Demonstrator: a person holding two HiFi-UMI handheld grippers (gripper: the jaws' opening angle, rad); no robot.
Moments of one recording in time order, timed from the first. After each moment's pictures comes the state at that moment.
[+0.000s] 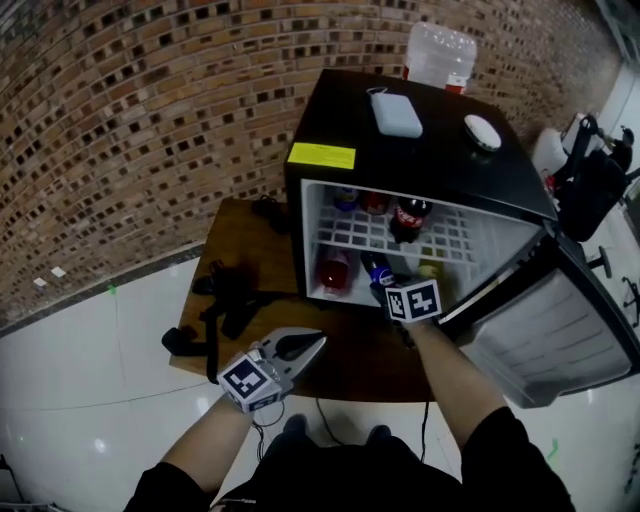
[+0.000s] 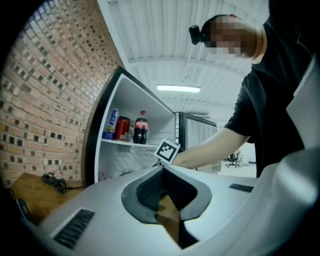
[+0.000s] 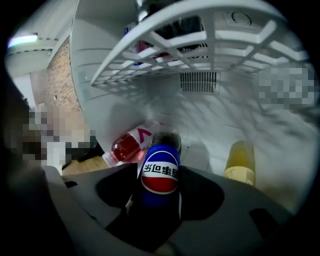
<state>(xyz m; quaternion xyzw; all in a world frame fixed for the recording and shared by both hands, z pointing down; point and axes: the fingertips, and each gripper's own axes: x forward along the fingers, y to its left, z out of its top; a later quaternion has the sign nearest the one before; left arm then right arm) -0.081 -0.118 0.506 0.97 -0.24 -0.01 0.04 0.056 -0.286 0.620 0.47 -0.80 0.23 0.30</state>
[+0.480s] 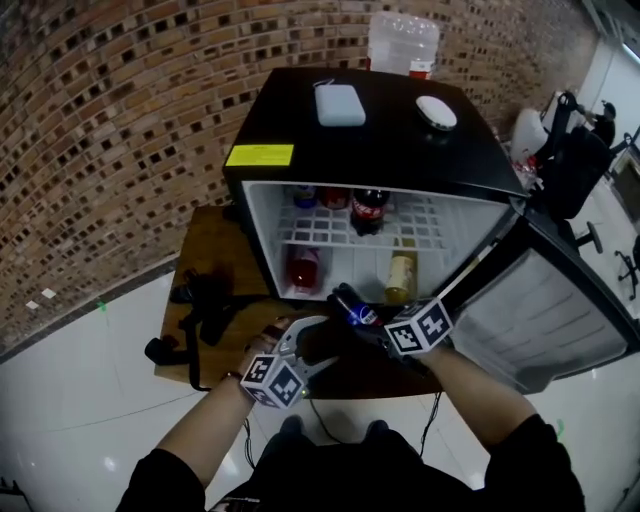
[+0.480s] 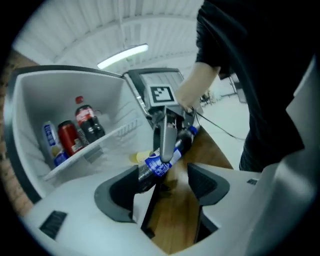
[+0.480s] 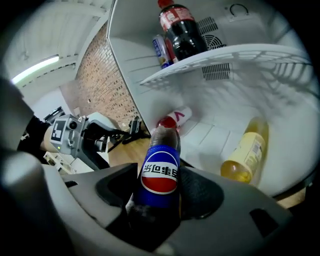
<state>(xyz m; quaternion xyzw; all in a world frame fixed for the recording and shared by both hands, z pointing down) 0.016 -0.119 0.575 0.93 -0.13 0.26 -0.23 0.064 -0.171 0.604 0.29 -0.86 0.29 0.30</state>
